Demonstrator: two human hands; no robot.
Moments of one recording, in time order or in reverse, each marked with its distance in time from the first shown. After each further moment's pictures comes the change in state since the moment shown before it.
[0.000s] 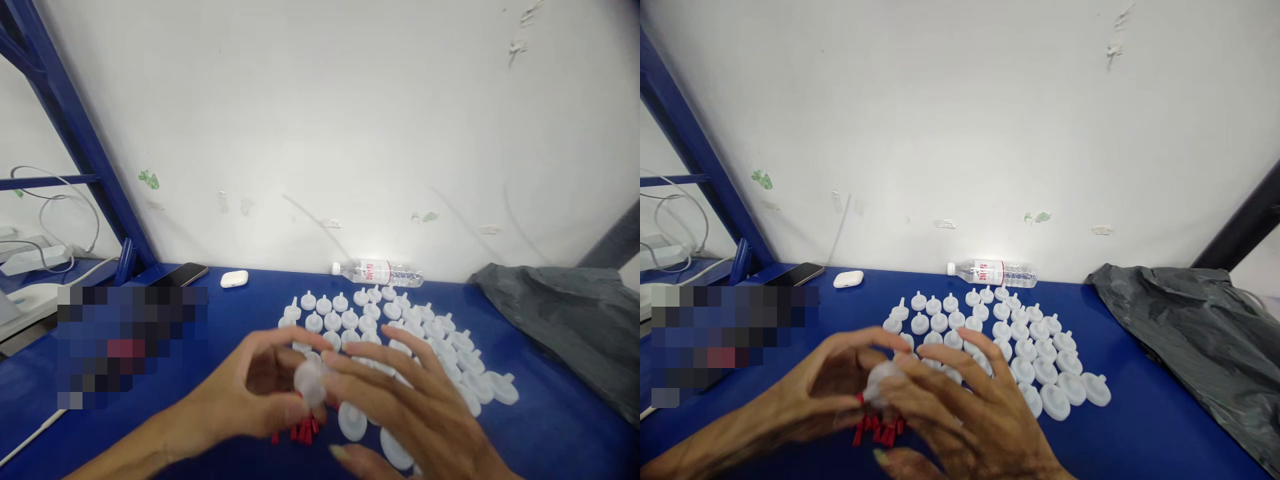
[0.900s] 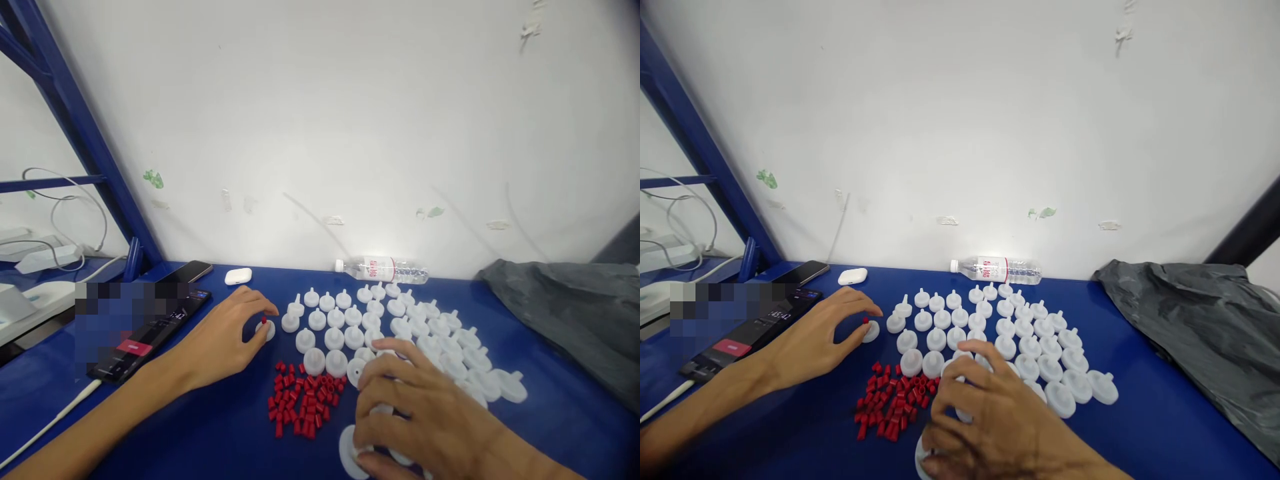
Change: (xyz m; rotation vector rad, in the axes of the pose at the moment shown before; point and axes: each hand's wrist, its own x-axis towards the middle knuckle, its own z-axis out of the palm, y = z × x) left_hand -0.002 0.008 -0.062 1.283 0.370 0.034; right_hand -0.008 0.015 -0.002 0.271 -0.133 -0.068
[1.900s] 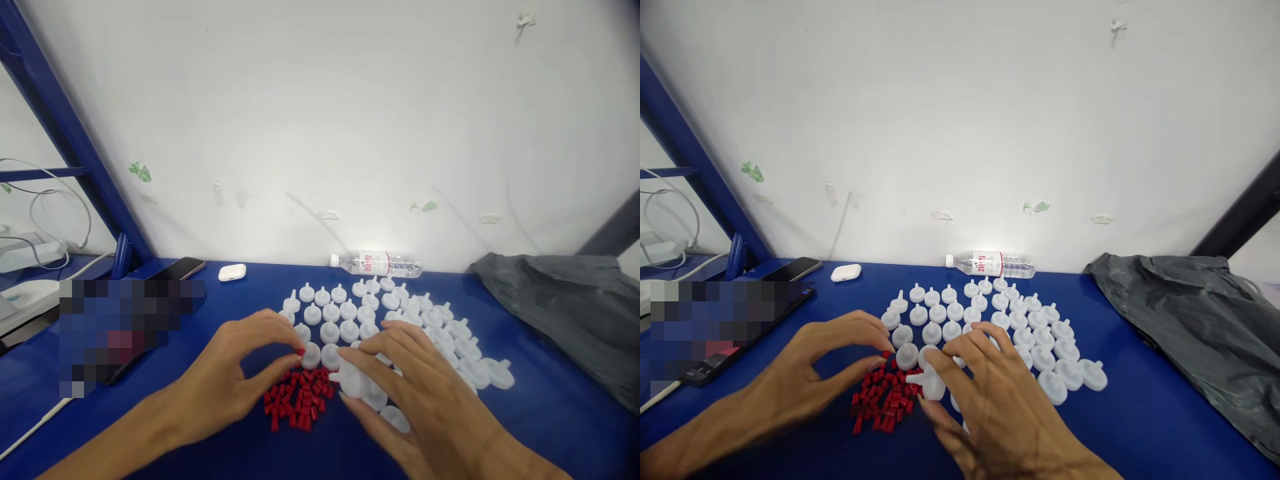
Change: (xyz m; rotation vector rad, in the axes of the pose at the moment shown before) left_hand -0.017 0.040 0.013 -0.446 0.080 0.278; right_hand 0.001 -0.005 0.002 -0.273 0.048 0.147
